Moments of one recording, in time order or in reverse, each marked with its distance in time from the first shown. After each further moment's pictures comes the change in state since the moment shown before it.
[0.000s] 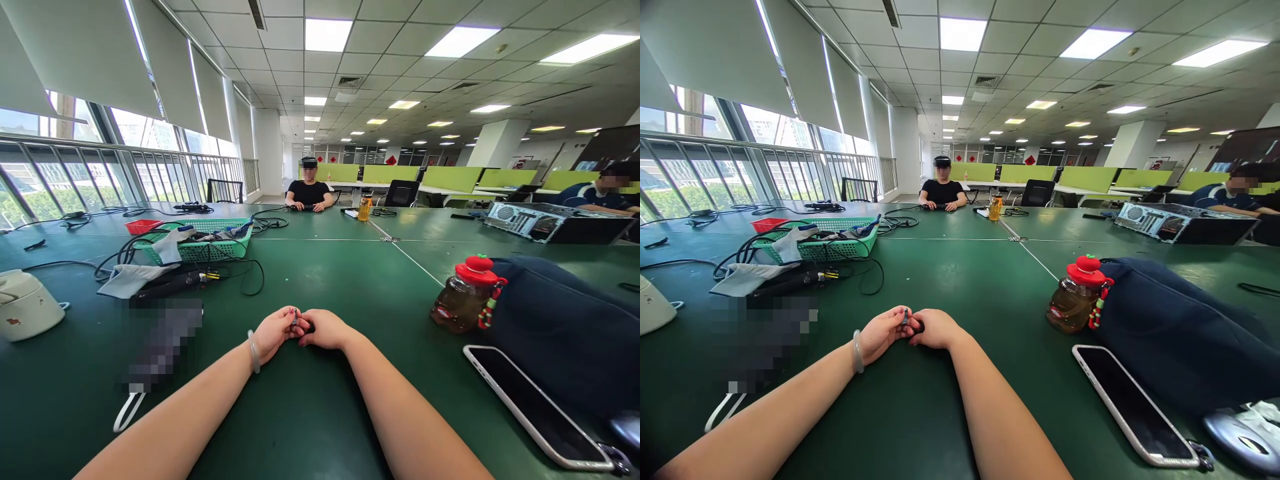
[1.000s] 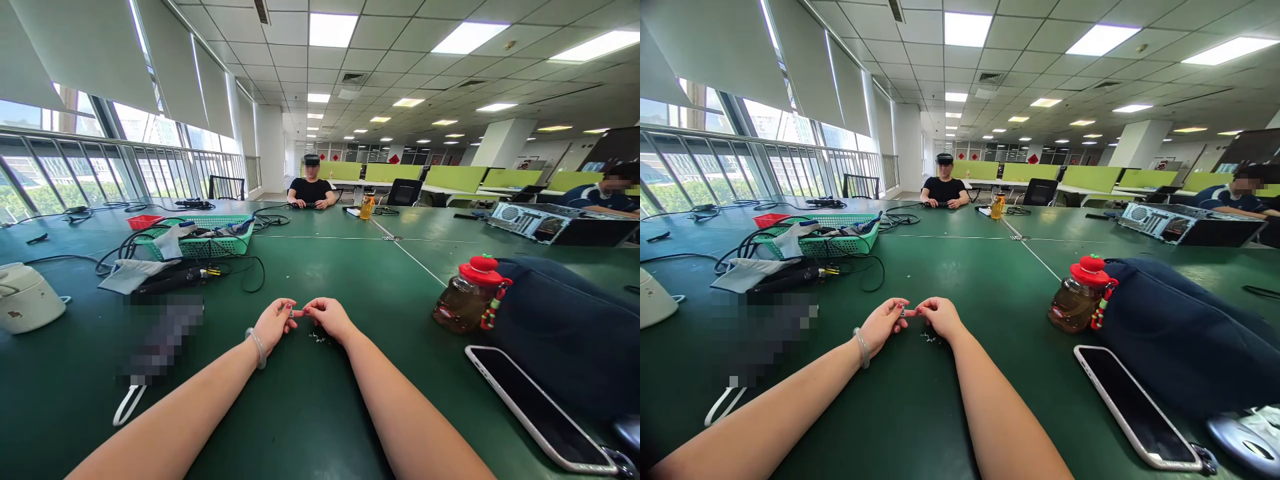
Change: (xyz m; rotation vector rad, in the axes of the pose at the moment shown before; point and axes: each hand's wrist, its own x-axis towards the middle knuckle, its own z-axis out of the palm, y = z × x) left_hand 0.011 -0.004 -0.003 0.240 0.297 0.077; right_hand 0.009 0.018 0.015 0.774 0.305 0.223
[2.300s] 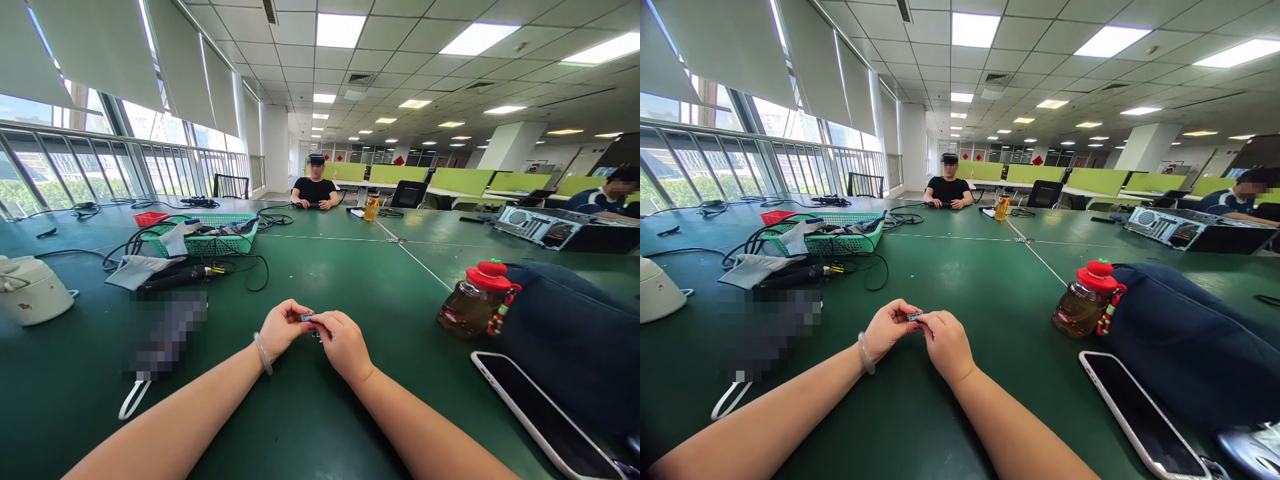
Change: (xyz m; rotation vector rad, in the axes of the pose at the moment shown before) left_hand -0.014 0.003 0.008 -0.152 -0.150 0.210; right_hand -0.064 -0.030 0.008 -0.689 0.367 -0.674
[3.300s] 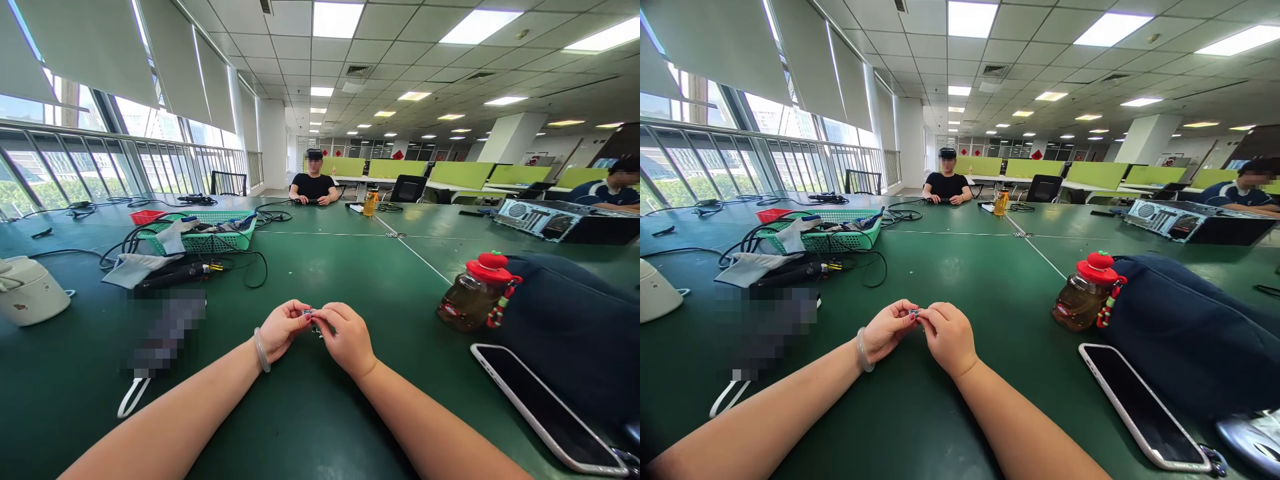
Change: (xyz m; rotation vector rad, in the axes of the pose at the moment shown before) left_hand -0.007 0.010 0.007 -0.305 -0.041 -0.266; right_hand 0.001 -0.004 -0.008 -0.041 -0.002 -0.008
